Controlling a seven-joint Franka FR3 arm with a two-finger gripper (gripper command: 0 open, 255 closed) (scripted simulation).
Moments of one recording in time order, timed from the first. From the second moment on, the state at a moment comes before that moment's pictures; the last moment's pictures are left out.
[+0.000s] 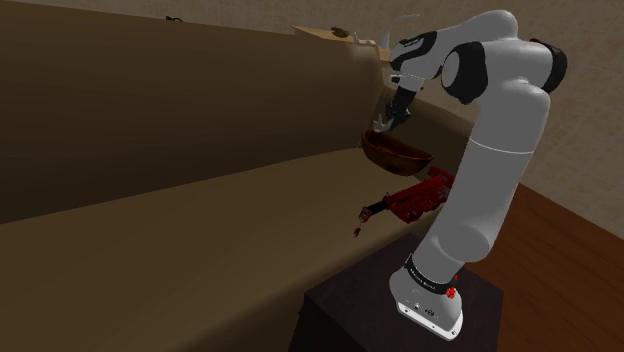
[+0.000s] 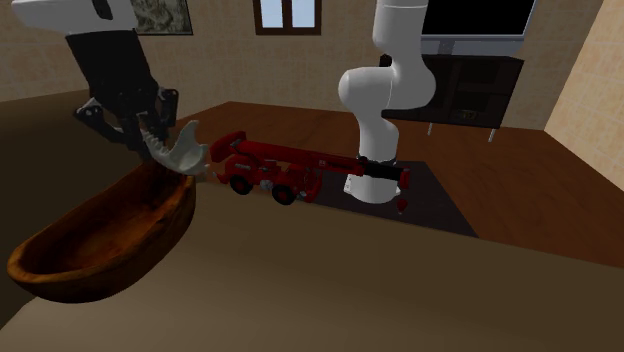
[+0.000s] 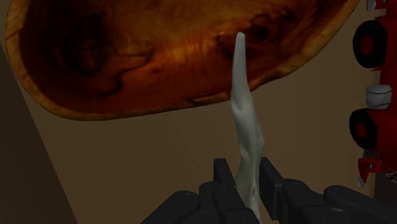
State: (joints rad) arm 0.05 0.20 -0.98 -1.82 0.26 1.84 -2.13
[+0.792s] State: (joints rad) arm -0.29 0.53 -0.91 -1.53 0.48 1.75 -2.39
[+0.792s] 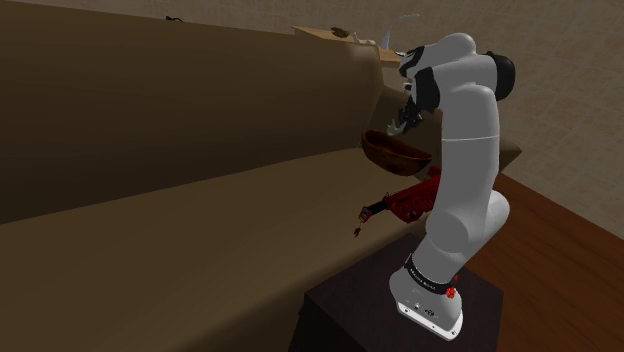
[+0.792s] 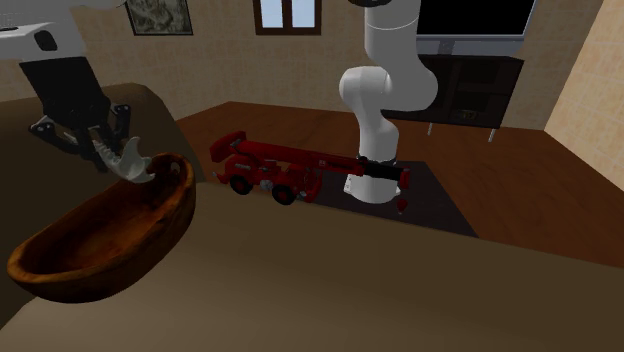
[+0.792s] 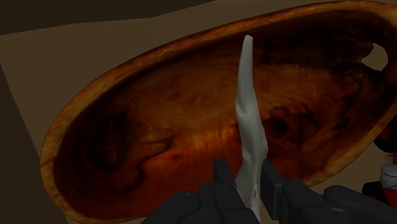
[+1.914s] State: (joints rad) arm -0.29 0.55 -0.90 -1.55 0.49 1.78 -2.40
